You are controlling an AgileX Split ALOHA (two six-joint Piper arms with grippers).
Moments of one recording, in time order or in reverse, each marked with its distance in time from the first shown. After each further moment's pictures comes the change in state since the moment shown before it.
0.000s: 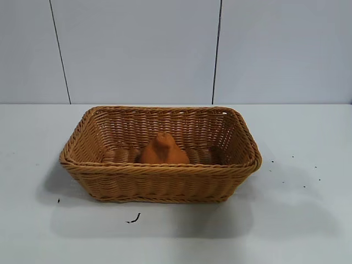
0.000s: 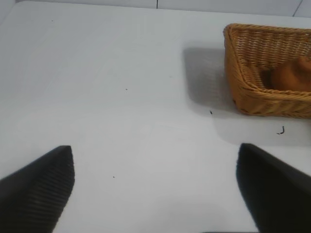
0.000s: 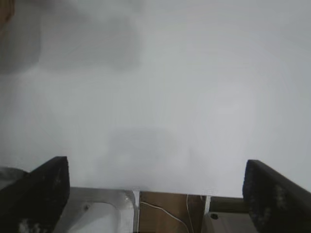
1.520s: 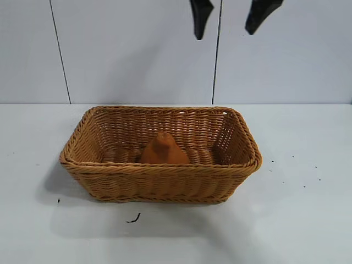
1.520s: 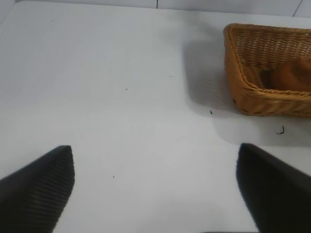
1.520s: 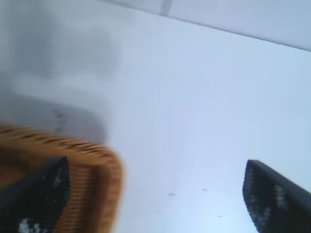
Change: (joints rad) left arm 0.000 0.000 0.000 -0.001 0.000 0.000; right arm 0.279 0.918 -1.209 -0.124 0.005 0.121
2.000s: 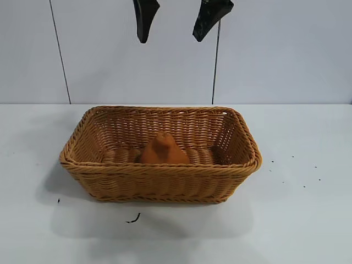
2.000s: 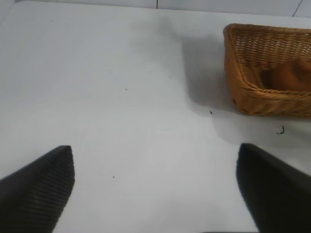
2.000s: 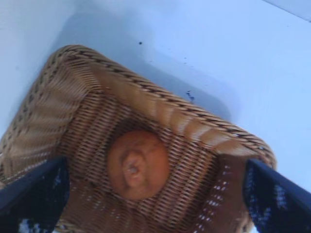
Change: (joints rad) left arm 0.000 0.000 0.000 0.000 0.000 0.000; right arm 0.262 0.000 0.000 0.109 -0.003 0.000
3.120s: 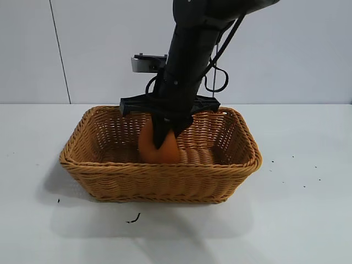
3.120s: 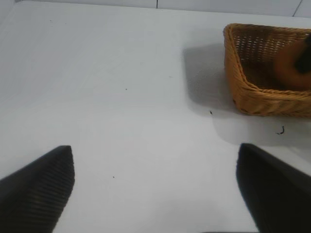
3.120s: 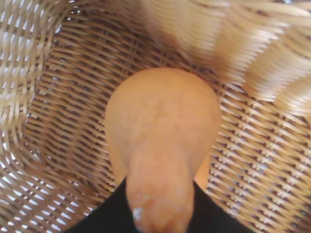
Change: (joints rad) left arm 0.000 0.000 0.000 0.000 0.000 0.001; right arm 0.006 0.151 0.372 0.152 -0.312 -0.028
